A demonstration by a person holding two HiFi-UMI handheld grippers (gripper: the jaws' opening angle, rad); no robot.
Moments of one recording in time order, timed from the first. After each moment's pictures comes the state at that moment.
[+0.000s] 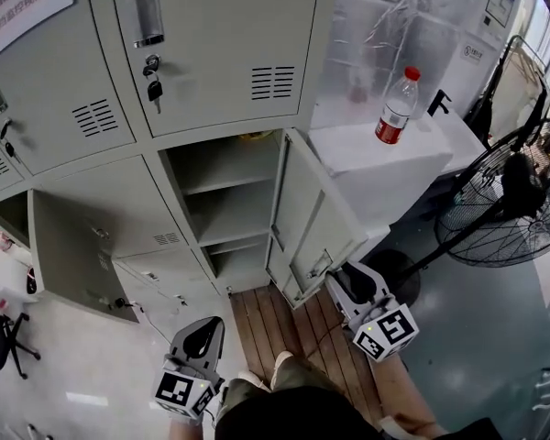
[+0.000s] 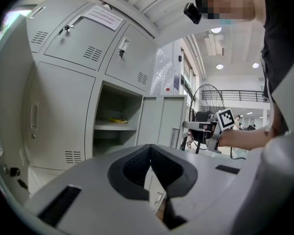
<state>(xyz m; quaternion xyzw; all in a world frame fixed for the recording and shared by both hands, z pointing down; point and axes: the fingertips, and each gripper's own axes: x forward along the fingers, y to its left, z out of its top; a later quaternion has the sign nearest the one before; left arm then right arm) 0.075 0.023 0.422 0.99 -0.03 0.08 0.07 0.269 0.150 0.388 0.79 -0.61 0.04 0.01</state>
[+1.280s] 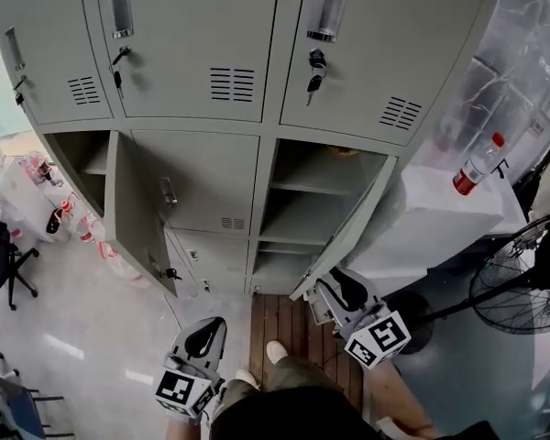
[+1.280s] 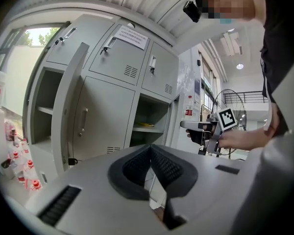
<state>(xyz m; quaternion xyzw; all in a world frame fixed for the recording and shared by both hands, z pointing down) -0.030 -0.043 0.425 0.98 -0.17 0.05 0.09 0.166 0.015 0.385 0.69 -0.73 0.04 0.03</state>
